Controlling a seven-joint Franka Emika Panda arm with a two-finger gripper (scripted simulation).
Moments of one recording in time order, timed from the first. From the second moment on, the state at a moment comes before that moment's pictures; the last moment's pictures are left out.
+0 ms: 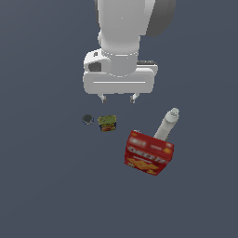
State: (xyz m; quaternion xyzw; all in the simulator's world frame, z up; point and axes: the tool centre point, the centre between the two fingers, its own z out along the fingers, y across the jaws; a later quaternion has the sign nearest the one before) arm 0.001 -0.002 0.329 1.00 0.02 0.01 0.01
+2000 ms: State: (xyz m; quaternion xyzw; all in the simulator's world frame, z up) arm -0.013 -0.032 0.265 0.98 -0.21 0.01 0.00
